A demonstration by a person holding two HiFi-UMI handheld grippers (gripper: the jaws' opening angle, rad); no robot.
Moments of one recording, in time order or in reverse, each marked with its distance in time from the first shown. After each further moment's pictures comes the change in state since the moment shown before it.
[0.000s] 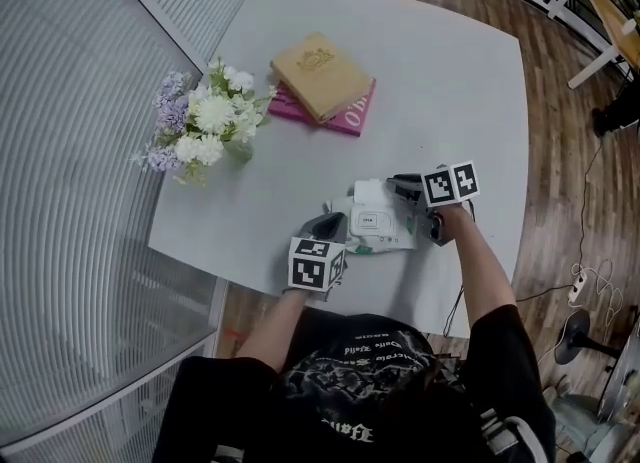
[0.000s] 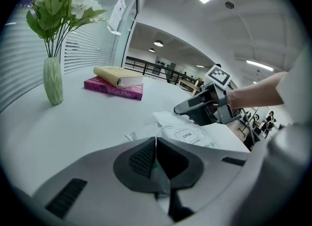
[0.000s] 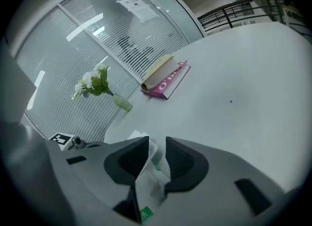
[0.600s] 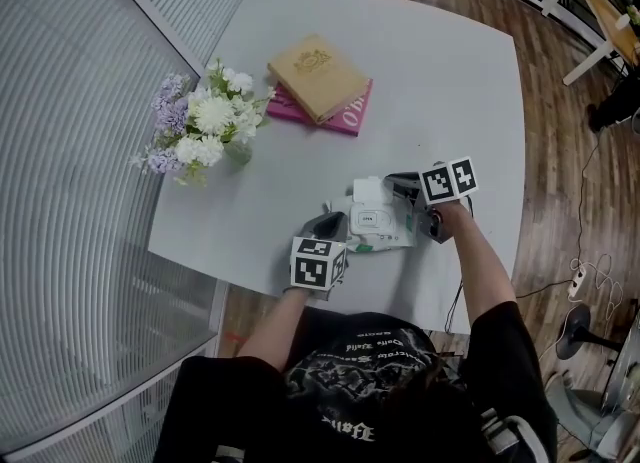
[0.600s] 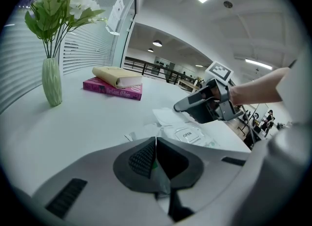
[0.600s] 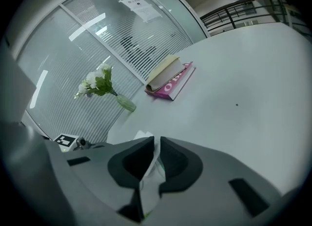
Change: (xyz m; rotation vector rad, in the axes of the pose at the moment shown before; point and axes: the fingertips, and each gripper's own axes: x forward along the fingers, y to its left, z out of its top) left arm 0.000 0.000 -0.002 0.009 0.002 -0.002; right arm -0.001 0.014 0.003 -0.014 0.003 0.025
